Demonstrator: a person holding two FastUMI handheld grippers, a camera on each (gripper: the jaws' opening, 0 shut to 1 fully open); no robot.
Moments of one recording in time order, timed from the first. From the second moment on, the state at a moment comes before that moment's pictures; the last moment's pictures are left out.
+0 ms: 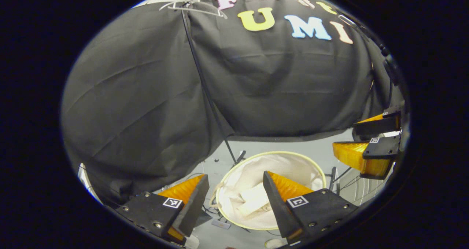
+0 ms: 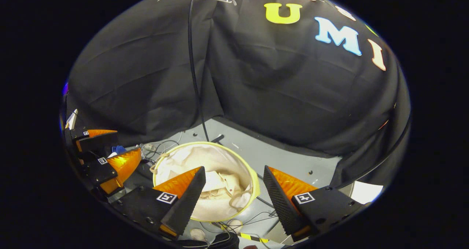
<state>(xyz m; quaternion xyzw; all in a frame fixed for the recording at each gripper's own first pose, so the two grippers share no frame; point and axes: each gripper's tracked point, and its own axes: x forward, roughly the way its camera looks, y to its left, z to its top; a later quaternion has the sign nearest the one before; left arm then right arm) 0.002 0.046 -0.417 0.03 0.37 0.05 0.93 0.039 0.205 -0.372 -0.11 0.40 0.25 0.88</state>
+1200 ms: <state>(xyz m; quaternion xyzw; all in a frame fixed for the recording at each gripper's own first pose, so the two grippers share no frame) 0.054 0.009 -0.049 0.01 0.04 -0.06 1.00 0.035 0.052 -0.016 -0.04 0.09 0.07 0.99</state>
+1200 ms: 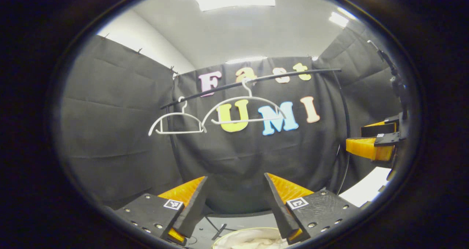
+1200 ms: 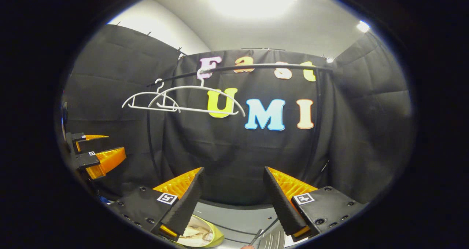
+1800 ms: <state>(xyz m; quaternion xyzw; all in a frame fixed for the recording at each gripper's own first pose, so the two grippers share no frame) 0.031 0.012 0.024 0.00 -0.03 -0.06 1.00 0.011 0.002 0.029 -0.01 0.01 0.00 1.00</state>
